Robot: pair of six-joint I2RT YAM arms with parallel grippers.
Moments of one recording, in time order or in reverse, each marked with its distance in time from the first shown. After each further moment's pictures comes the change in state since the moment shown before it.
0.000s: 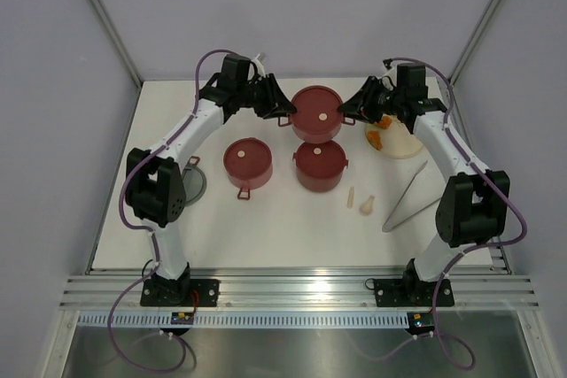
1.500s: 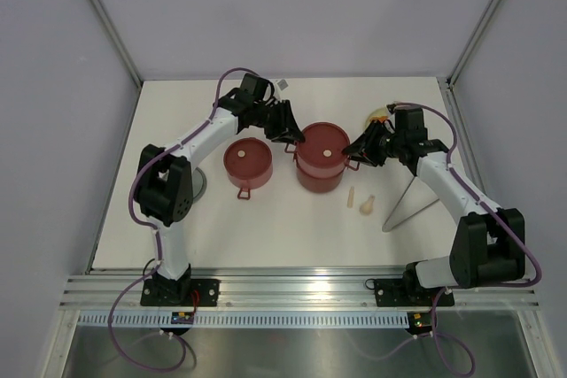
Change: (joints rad) left arm -0.088 0.016 -0.108 -0.098 0.036 0.113; right arm 0.042 -0.319 -0.482 0.011 0.144 0.084
